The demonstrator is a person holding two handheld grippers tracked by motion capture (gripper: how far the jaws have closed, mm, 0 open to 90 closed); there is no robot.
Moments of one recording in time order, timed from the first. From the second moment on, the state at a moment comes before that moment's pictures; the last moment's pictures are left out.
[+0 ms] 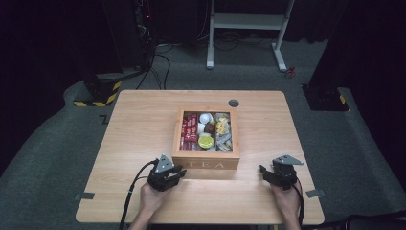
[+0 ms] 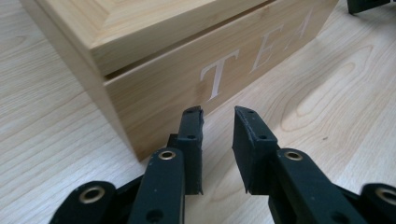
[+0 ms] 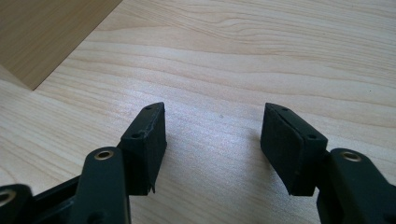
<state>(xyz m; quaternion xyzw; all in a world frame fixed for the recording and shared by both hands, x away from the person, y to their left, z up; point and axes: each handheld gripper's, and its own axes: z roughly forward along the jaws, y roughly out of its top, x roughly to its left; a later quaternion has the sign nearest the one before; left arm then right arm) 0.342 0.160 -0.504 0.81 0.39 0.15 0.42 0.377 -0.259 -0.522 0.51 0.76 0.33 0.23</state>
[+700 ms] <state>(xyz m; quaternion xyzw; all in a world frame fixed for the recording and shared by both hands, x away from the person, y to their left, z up) 0.356 0.142 -0.494 0.80 0.39 0.17 0.43 0.377 -0.260 -0.522 0.51 0.76 0.33 0.23</state>
